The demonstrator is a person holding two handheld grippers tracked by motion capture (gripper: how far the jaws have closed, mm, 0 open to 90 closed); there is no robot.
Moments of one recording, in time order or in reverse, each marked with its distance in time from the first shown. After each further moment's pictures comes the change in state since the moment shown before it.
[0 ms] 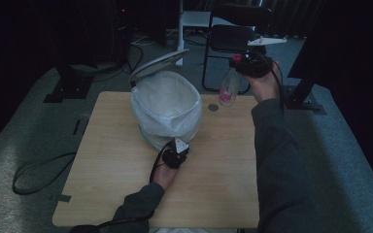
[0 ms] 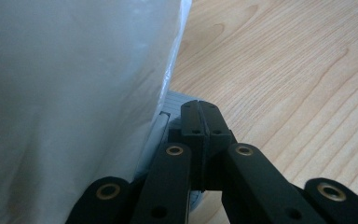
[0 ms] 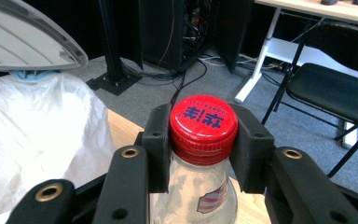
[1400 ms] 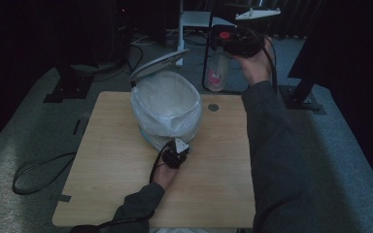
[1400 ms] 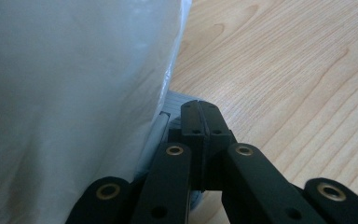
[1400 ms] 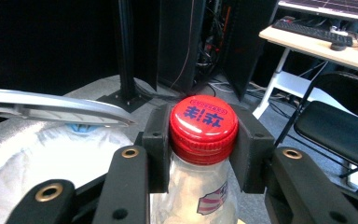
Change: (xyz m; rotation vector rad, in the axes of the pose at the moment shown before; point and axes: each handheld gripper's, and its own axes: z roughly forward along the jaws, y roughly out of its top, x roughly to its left) left arm -0.001 0.000 0.000 0.005 0.001 -0.016; right arm 0.044 0.072 -0.018 -0.070 0.039 -0.071
